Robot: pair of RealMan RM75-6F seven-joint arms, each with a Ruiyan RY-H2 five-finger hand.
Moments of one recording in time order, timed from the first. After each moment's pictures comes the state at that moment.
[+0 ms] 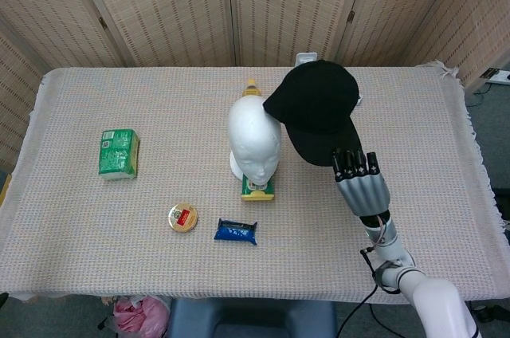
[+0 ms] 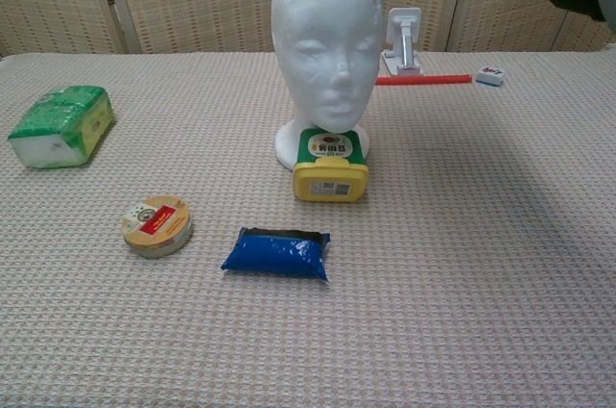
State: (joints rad) left arm 0.16 -0.90 0.07 -1.55 1.81 1.95 -0.35; right arm 0.72 -1.95 0.13 -0.46 -1.59 2.01 -0.44
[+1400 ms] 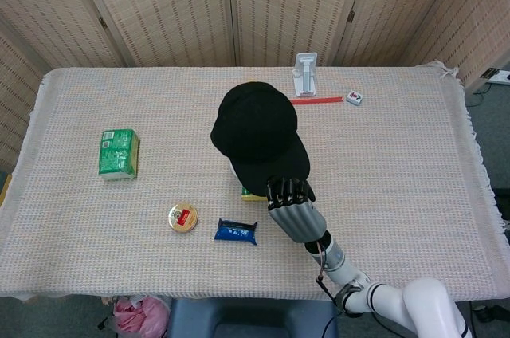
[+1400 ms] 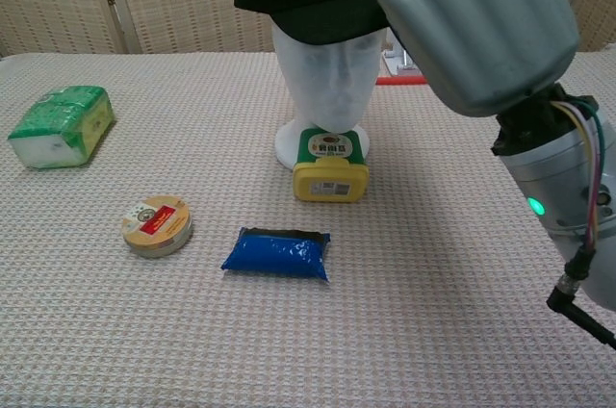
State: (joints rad) left arm 0.19 -0.90 0.07 -1.46 1.84 2.06 -0.49; right arm 0.74 -2.00 0.12 -0.86 -1.80 1.84 -1.02
